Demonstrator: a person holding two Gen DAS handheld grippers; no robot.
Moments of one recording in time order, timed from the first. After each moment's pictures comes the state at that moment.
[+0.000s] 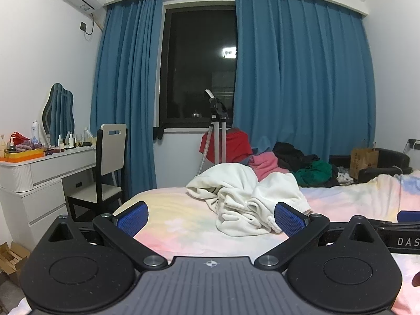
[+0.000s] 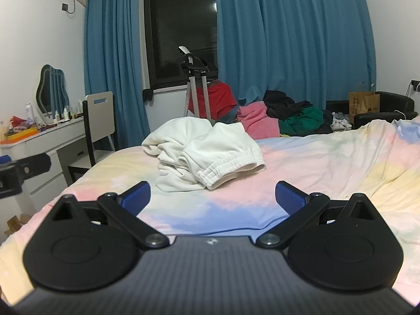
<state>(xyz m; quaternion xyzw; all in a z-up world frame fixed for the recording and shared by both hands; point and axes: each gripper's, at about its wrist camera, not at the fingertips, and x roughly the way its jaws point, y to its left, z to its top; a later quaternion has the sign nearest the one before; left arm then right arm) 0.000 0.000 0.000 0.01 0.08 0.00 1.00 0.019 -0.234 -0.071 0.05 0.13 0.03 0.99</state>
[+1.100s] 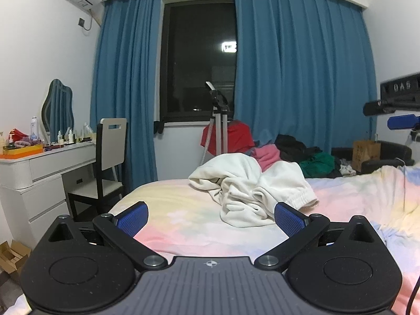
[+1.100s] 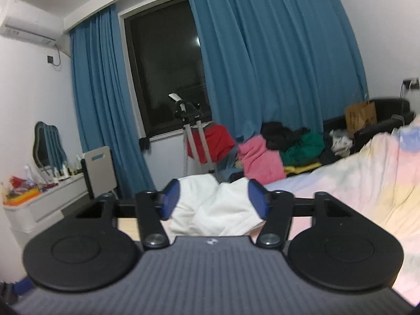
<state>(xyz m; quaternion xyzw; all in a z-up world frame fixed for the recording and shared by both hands) 0.022 -0.002 -0.025 0.02 0.10 0.00 0.99 0.051 -0.242 0.003 0.12 0.06 0.01 0.99</state>
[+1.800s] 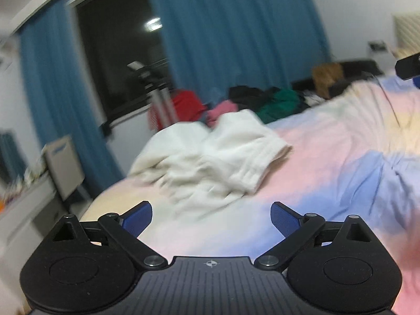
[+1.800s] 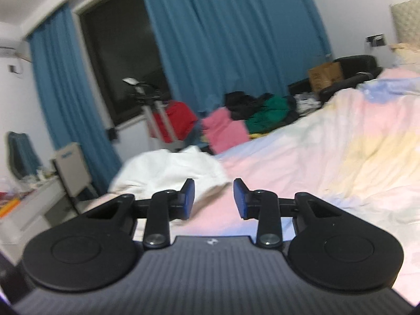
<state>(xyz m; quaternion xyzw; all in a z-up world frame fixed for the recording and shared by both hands) 0.167 -0.122 -0.081 0.22 0.16 -0.09 0.96 0.057 -0.310 -0.057 0.19 0.12 -0.06 0.97</state>
